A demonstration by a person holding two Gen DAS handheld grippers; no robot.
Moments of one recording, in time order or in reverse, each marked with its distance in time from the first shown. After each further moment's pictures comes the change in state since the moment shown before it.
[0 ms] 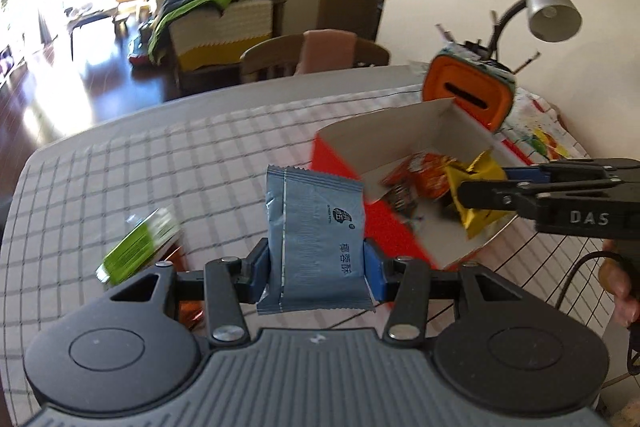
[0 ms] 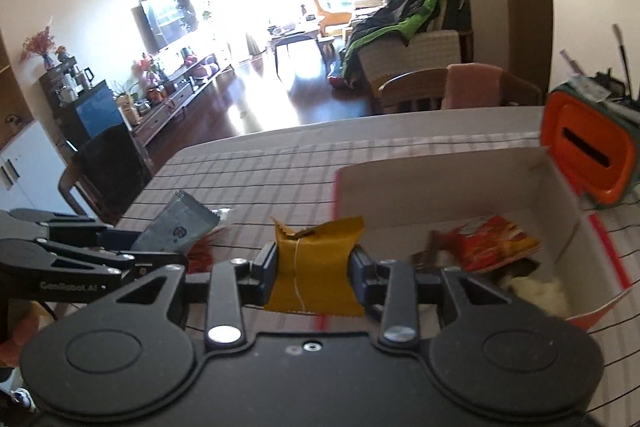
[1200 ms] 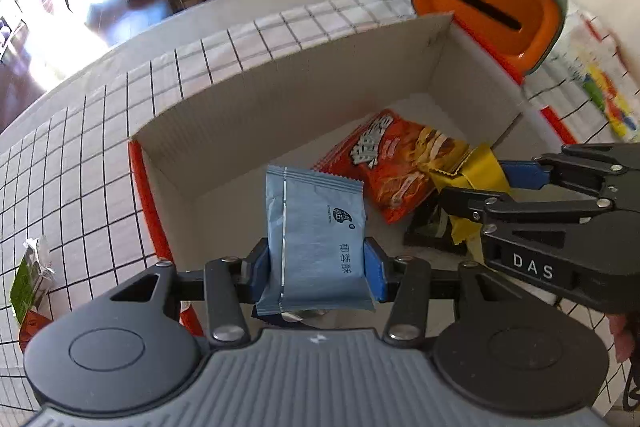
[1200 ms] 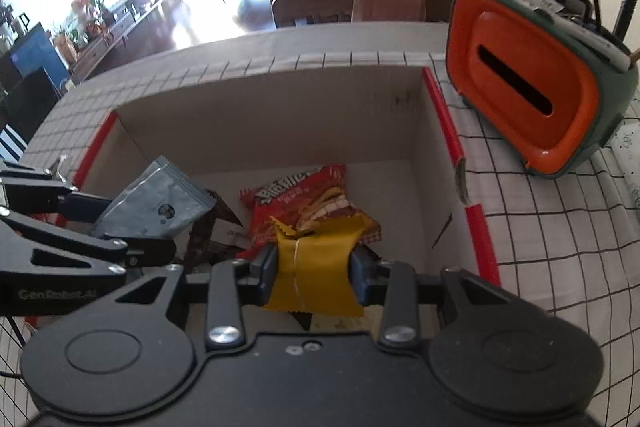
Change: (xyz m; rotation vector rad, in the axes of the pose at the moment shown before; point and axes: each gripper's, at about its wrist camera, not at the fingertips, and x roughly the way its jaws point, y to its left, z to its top) left arm 0.192 -0.127 0.068 0.027 0.356 0.130; right arm 0.078 -0.154 -0.004 -0.008 0.273 -0.131
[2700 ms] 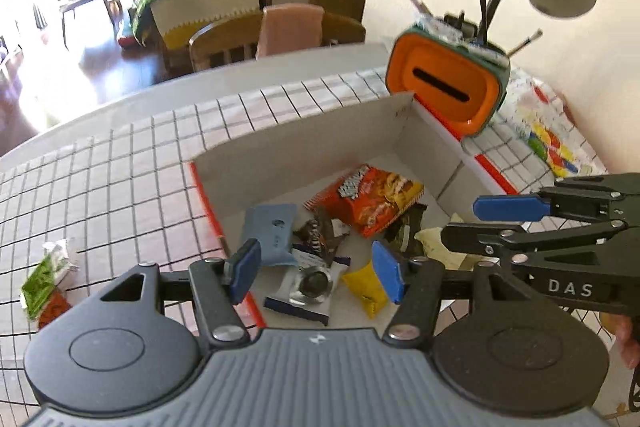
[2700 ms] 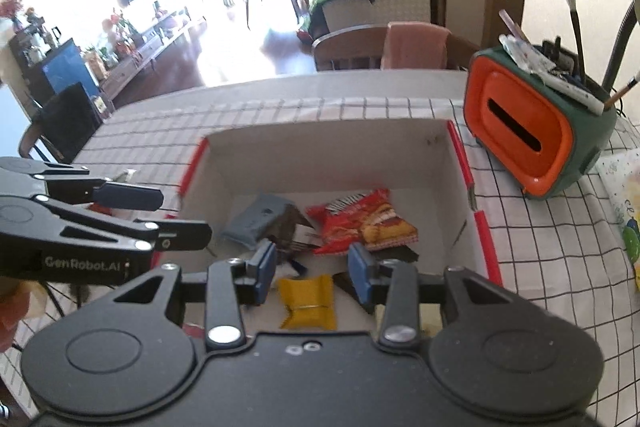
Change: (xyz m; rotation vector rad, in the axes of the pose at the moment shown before) left arm -0.095 0.033 -0.051 -0.043 -0.267 -0.102; right arm -0.096 0.040 -0.010 -0.029 -0.131 0.069
